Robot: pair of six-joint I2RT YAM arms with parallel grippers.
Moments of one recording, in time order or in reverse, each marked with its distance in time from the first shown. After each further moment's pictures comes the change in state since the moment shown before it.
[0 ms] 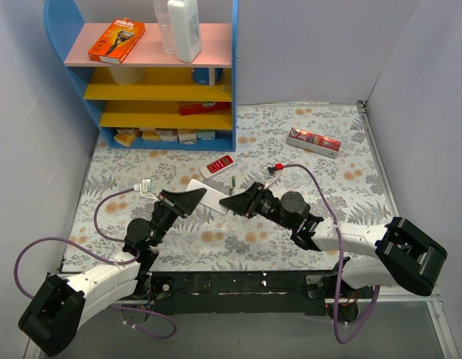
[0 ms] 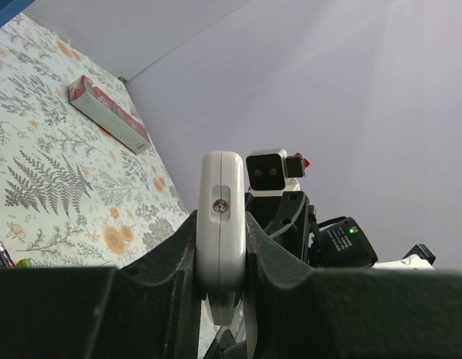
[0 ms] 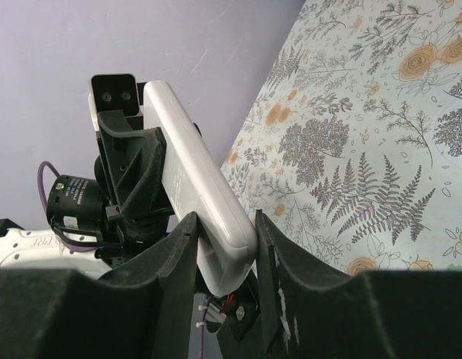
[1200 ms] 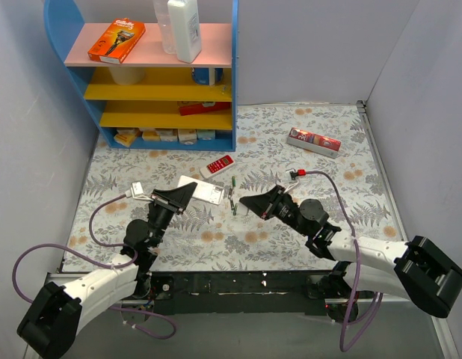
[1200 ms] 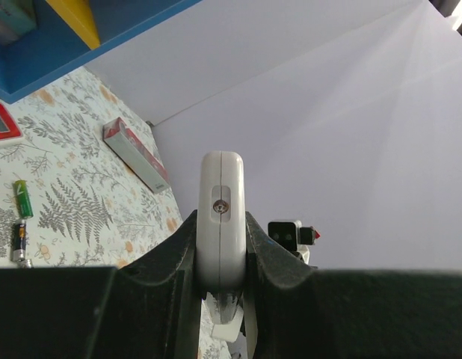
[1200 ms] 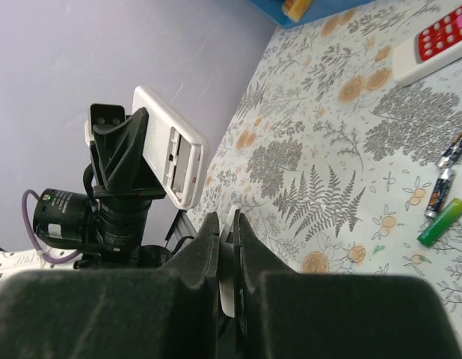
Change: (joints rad) left arm 0.000 -0.061 -0.011 -0.072 -0.171 -0.050; right arm -0.064 -0.175 -0.159 0.008 0.047 -0.022
